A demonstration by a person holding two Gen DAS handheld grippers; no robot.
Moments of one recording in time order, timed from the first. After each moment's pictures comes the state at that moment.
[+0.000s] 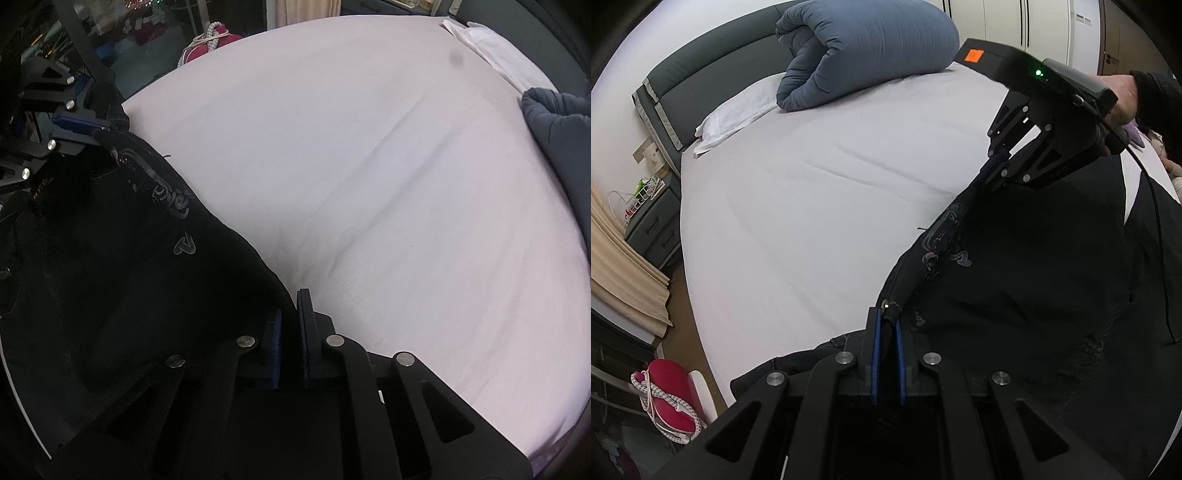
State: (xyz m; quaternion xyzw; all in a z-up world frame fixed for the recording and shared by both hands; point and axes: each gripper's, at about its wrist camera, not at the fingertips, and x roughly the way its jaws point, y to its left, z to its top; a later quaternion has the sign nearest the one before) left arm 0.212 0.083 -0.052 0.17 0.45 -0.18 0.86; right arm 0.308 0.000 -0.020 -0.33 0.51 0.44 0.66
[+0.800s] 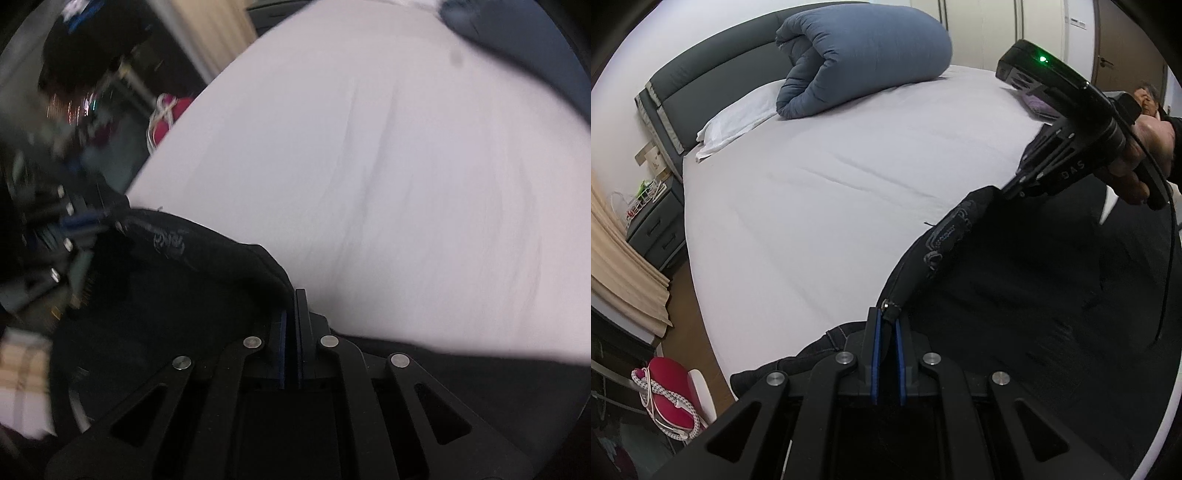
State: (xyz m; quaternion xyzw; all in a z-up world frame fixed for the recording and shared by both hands) left arm 0.187 0.072 -0.037 0.17 0.44 -0.19 0.86; right arm 0.260 -0.023 -0.013 -0.07 0.61 0.36 0.70
